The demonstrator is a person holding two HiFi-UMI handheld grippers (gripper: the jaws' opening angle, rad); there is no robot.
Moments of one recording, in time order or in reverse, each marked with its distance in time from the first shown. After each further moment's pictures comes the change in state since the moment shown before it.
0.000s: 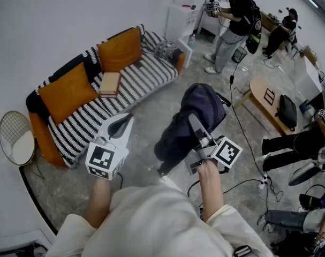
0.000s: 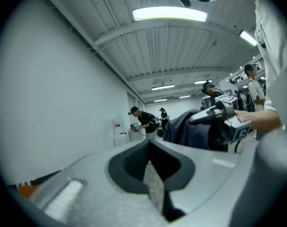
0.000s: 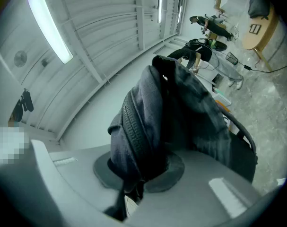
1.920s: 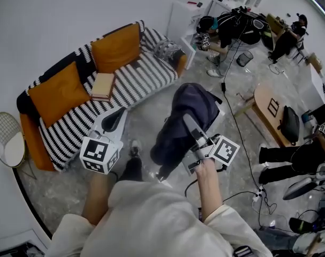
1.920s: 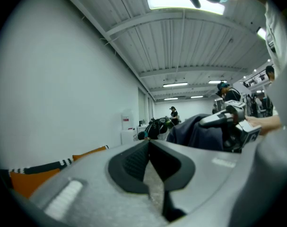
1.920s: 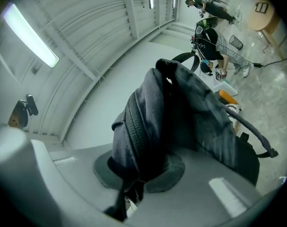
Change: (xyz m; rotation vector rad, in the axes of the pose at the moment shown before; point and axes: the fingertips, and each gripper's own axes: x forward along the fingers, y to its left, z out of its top) left arm 0.151 0.083 -0.050 -0.105 0.022 0.100; right arm 0.103 -0.122 0.056 0.062 0.118 0.050
